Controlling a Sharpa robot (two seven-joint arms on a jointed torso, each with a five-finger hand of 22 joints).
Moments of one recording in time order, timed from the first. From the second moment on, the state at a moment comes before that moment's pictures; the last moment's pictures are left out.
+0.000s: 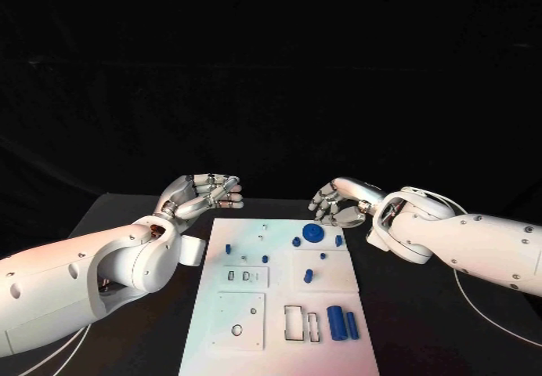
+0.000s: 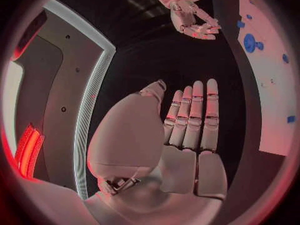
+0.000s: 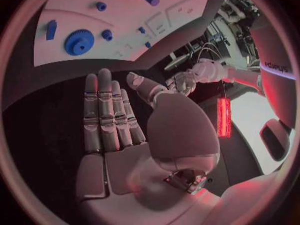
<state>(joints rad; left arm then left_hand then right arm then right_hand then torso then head) 1.18 -0.94 -0.02 1.66 -0.07 -0.40 0.47 1.49 -0.11 0.24 0.29 0.21 0.89 0.22 0.24 0.16 1.06 0.16 0.14 0.07 1.02 0.12 0.32 0.25 0.16 0.93 0.22 0.36 0.16 1.32 -0.78 -0.16 1.41 -1.21 -0.32 0.12 1.22 -0.17 0.50 -0.12 0.19 0.94 0.18 0.26 0.21 1.22 0.10 0.12 0.12 1.31 0.03 0.59 0.44 0.17 1.03 0.14 0.55 0.28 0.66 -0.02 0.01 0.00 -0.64</state>
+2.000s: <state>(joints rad) 1.20 -0.98 -0.01 1.73 -0.08 -0.35 0.44 1.48 -0.12 0.25 0.29 0.21 0.89 0.22 0.24 0.16 1.06 0.16 0.13 0.07 1.02 0.12 0.31 0.26 0.16 0.93 0.22 0.36 0.15 1.29 -0.65 -0.17 1.35 -1.61 -0.25 -0.06 1.25 -0.12 0.60 -0.04 0.11 1.01 0.14 0.28 0.28 1.14 0.08 0.18 0.18 1.47 0.00 1.38 1.17 0.12 1.28 0.11 1.22 1.03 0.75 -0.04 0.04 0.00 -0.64</state>
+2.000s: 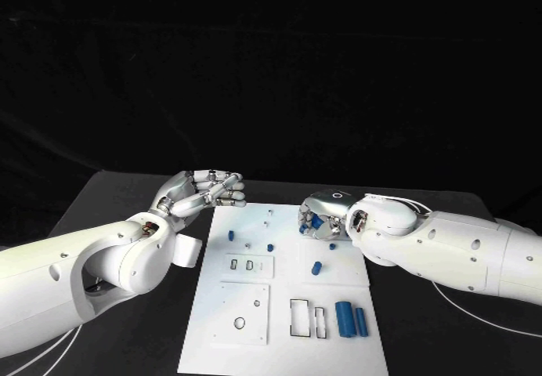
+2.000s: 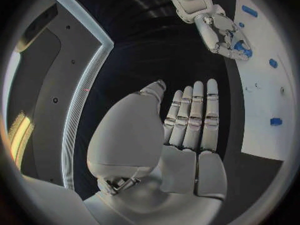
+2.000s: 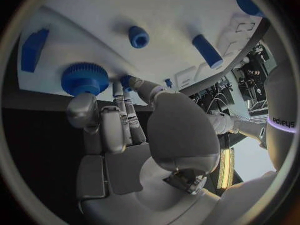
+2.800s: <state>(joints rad) 1.20 -0.98 -0.01 1.72 -0.08 -0.35 0.43 1.48 -0.12 0.25 0.29 0.21 0.89 0.22 0.24 0.16 1.05 0.17 0.13 0.07 1.01 0.13 0.31 0.26 0.16 0.93 0.22 0.36 0.15 1.30 -0.60 -0.16 1.35 -1.61 -0.40 -0.09 1.25 -0.12 0.64 -0.07 0.10 1.01 0.14 0.29 0.28 1.14 0.08 0.16 0.16 1.47 0.00 1.40 1.20 0.11 1.29 0.10 1.24 1.07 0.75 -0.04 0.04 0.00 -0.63</state>
